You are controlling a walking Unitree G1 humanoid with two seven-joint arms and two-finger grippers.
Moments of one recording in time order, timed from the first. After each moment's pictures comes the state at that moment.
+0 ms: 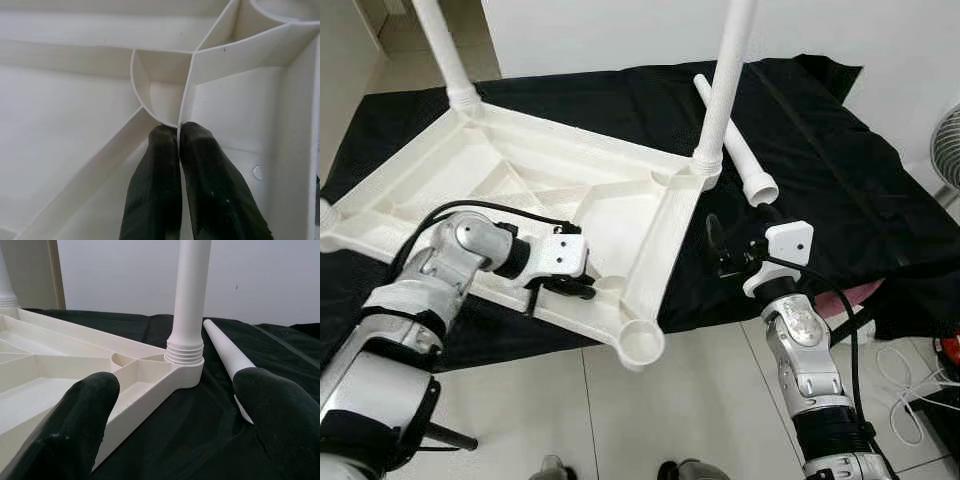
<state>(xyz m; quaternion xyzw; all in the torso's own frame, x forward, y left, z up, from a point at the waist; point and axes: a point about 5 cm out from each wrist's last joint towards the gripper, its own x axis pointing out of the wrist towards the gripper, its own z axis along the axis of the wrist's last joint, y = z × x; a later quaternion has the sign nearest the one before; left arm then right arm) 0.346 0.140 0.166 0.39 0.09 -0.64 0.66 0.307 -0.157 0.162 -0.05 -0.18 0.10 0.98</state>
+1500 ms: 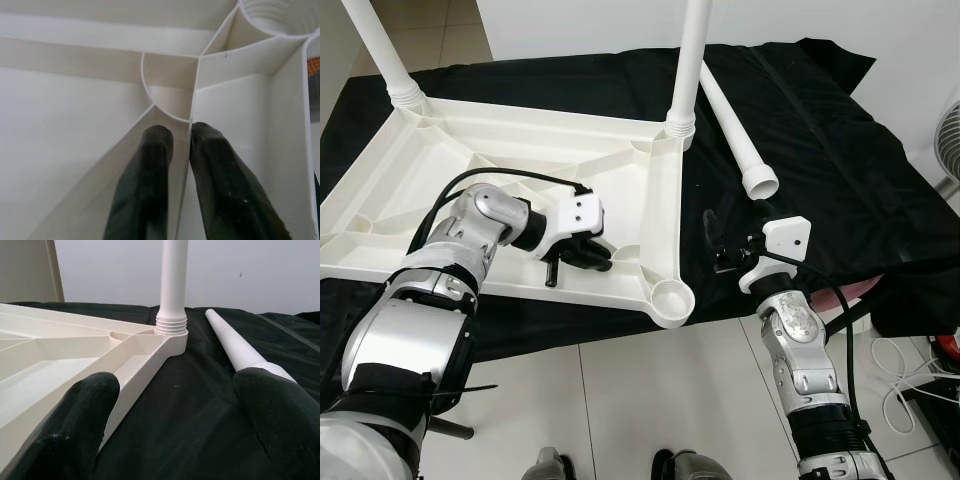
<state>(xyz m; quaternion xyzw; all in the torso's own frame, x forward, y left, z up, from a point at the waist) 0.373 0.135 0.194 0.33 0.10 -0.61 0.71 0.308 -0.151 0.166 -0.04 -0.18 0.10 0.98</state>
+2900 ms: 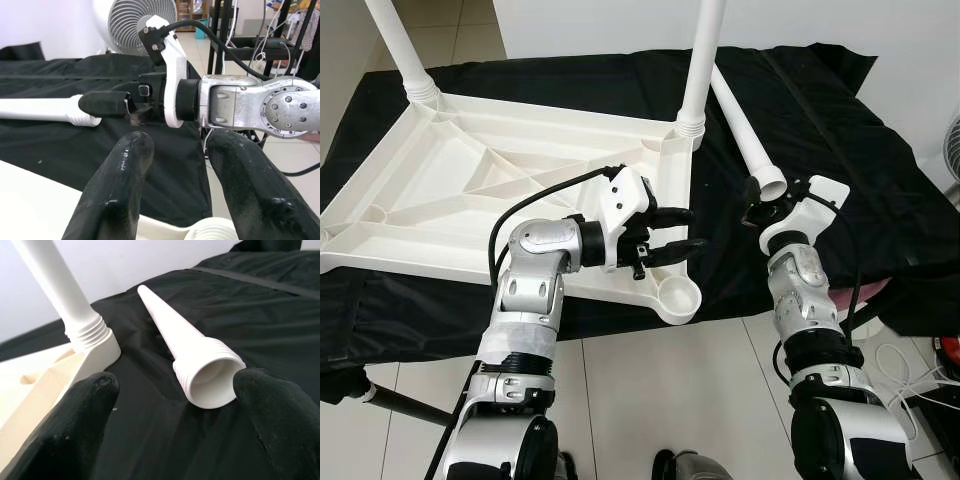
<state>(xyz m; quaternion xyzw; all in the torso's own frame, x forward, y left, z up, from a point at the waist) 0.314 0.060 0.218 0.12 -0.08 -0.61 0.78 0.374 -0.189 0.176 0.15 -0.11 -0.03 0.98</state>
